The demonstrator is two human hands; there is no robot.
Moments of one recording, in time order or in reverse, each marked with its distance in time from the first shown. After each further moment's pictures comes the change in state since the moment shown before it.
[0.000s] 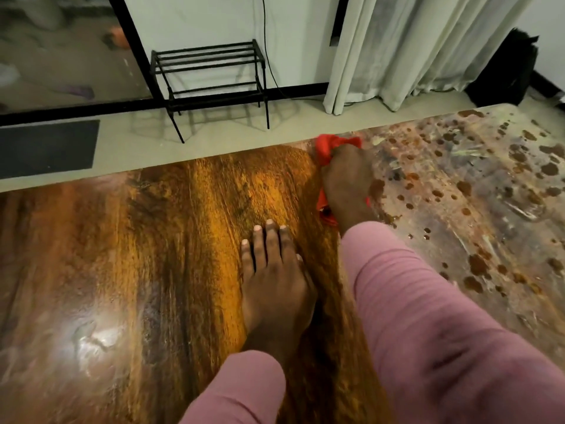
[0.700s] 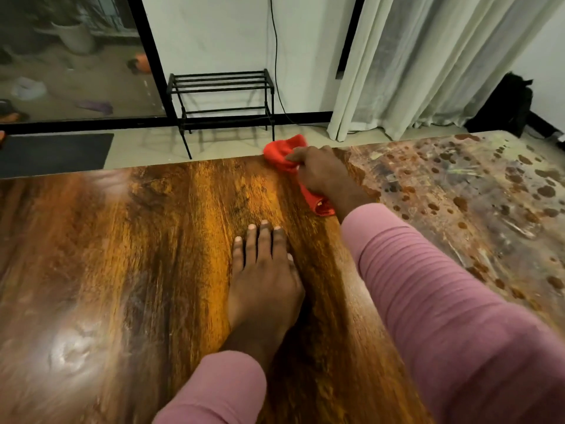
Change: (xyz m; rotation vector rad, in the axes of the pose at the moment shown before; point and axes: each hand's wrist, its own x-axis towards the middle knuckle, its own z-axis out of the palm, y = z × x) left_hand -0.002 -0.003 0.001 0.002 0.062 0.029; right_hand 0.015 -0.016 0.002 -0.042 -0.424 -0.469
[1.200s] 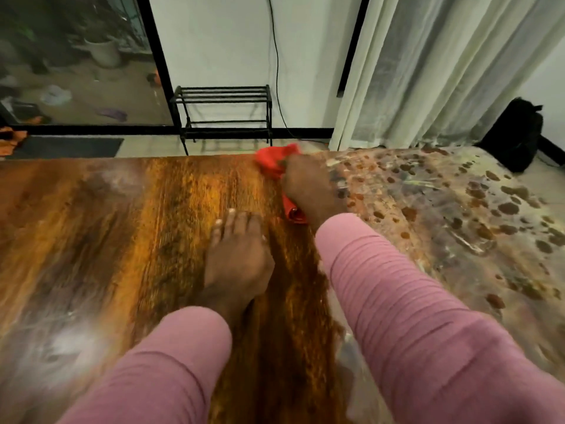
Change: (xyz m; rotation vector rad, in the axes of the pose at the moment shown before) left_hand 0.028 0.084 0.011 0.025 0.014 -0.077; right_hand -0.017 0.072 -0.024 -0.145 0.123 -0.099
